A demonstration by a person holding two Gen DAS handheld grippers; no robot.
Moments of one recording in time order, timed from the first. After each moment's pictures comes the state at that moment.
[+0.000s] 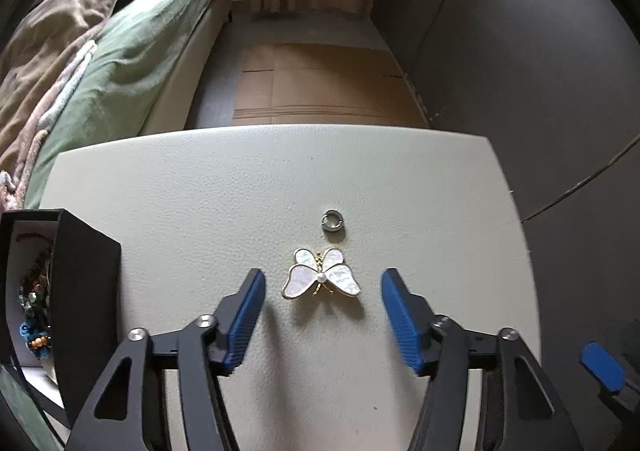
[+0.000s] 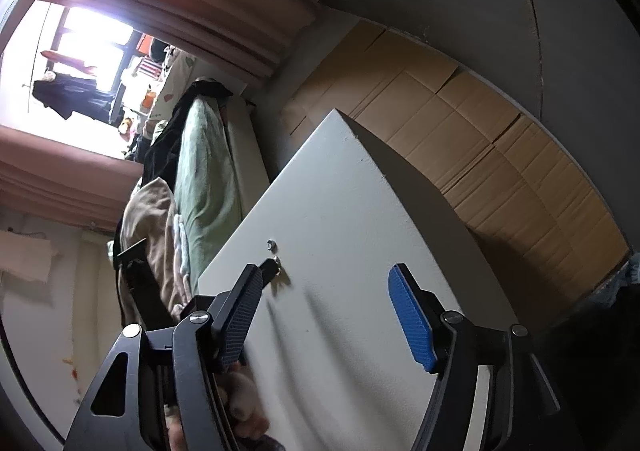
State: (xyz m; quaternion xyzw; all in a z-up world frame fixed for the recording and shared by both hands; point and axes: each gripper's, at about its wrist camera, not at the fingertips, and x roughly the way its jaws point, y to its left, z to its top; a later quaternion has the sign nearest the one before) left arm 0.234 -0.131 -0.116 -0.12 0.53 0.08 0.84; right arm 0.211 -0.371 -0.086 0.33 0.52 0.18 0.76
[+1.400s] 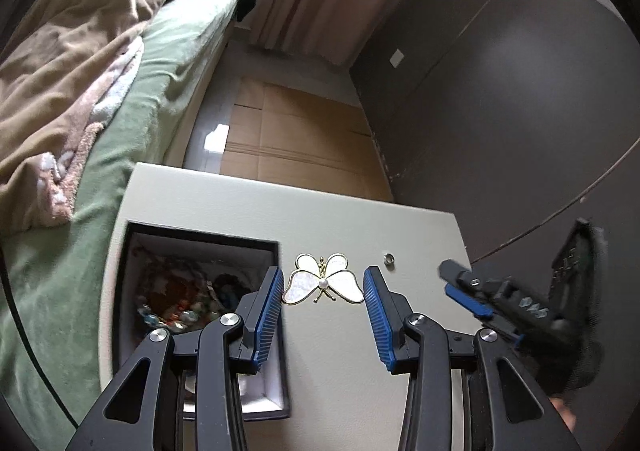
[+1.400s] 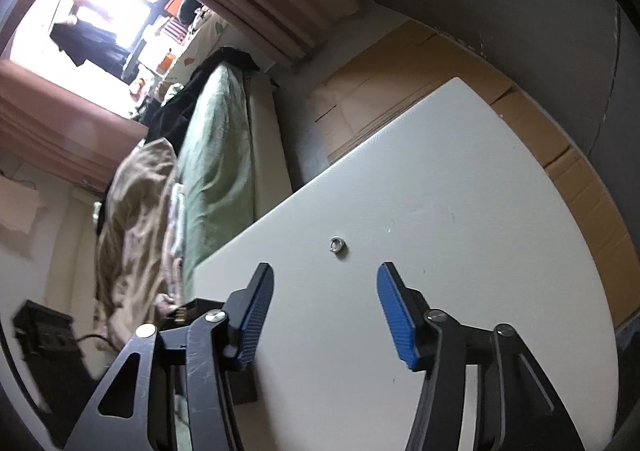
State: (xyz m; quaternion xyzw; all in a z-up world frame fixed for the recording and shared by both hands) left arm 0.156 0.009 -0.050 -0.25 0.44 -0.01 0.87; right arm 0.241 -0.245 -0.098 0.23 0.51 0.20 0.81
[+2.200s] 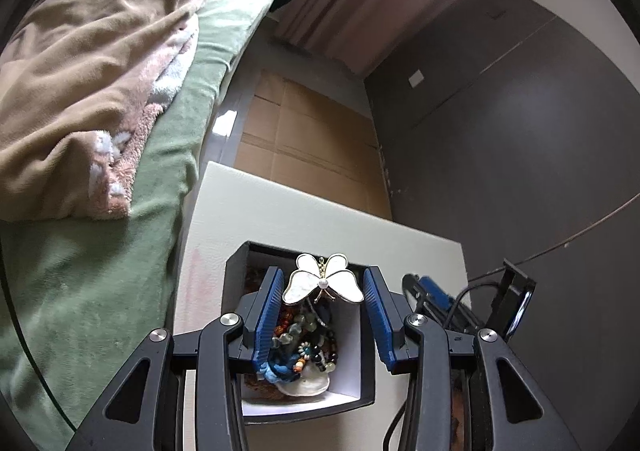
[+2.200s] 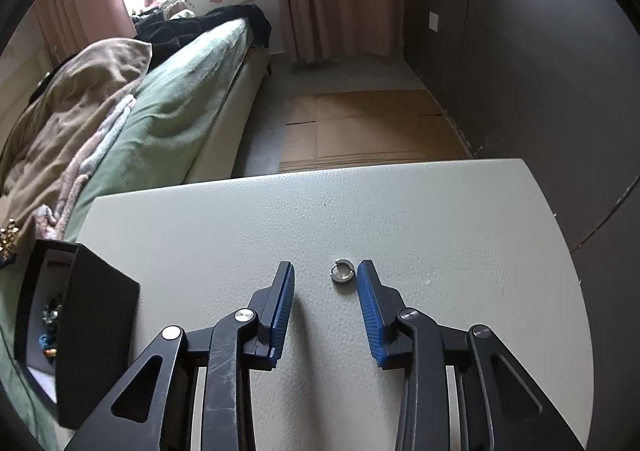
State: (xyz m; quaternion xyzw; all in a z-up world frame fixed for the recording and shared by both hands) left arm 0.135 0.092 -0.052 -0.32 0.44 -0.01 0.84; right arm 0.242 -0.161 -0.120 -0.04 0.44 0.17 0.88
